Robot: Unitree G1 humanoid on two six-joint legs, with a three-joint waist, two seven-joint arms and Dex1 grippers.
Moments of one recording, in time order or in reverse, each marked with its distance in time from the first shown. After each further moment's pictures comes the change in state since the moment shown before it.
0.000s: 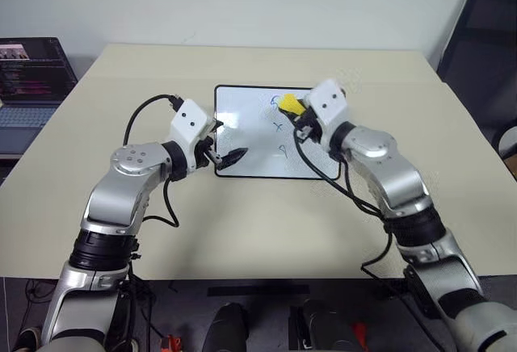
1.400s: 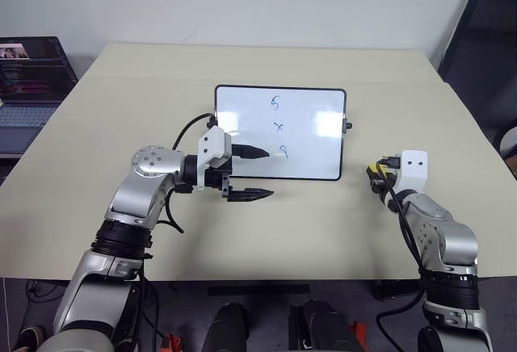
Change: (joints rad) left arm -0.044 -0.036 -0.112 0.260 -0.101 -0.445 -0.560; right arm 0.506 0.020 -0.482 -0.207 0.199 0.357 -0.327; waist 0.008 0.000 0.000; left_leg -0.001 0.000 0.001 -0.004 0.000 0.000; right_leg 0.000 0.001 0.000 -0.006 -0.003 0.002
